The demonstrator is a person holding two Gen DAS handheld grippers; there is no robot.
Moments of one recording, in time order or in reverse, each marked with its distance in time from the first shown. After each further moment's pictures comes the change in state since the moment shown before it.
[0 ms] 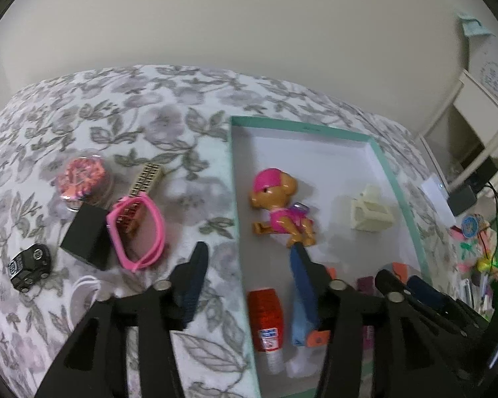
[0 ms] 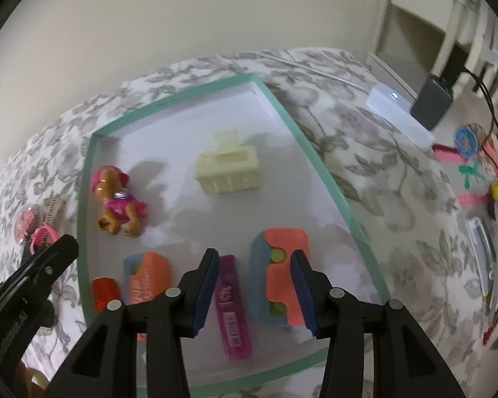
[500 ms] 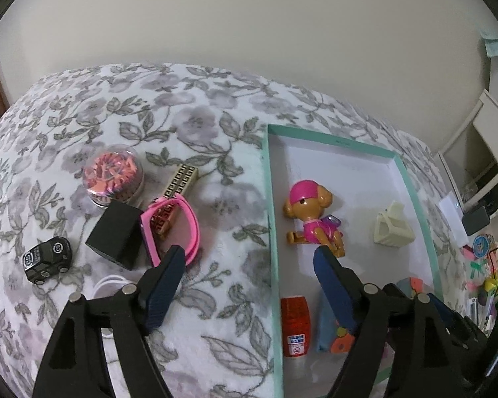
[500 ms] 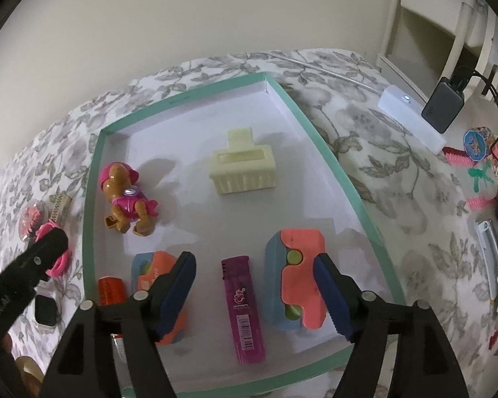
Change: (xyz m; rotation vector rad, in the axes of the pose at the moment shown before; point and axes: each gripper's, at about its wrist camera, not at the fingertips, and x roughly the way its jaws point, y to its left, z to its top) left arm -0.003 0.022 0.003 -0.066 -0.022 0.059; right arm 0.005 0.006 -0.002 -0.010 -0.002 0.028
